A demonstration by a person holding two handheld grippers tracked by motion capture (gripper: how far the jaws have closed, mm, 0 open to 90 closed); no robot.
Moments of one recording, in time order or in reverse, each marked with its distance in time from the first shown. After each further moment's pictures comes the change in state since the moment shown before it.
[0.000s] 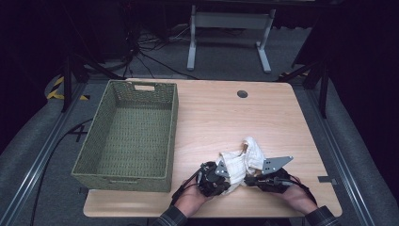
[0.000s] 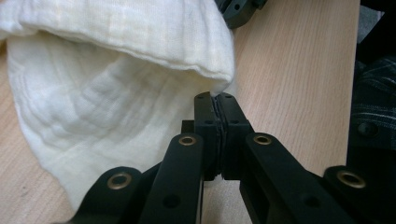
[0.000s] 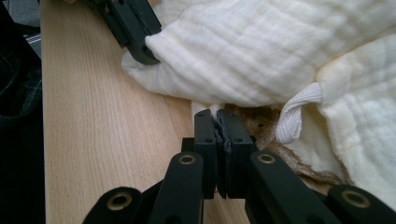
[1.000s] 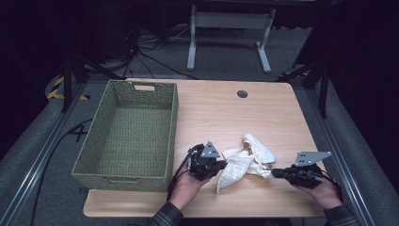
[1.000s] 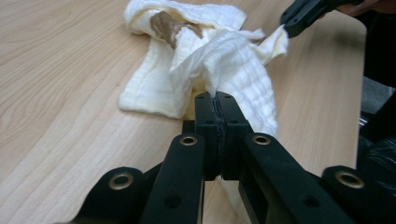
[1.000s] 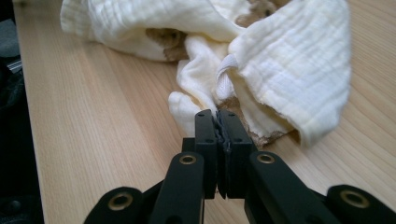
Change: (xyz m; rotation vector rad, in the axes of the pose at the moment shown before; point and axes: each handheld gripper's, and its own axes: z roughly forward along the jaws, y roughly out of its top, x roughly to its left) left arm 0.025 0.015 -0.039 -0.205 0.113 -0.112; right arm -0.030 -0.037 -0.074 -0.073 -0.113 0.107
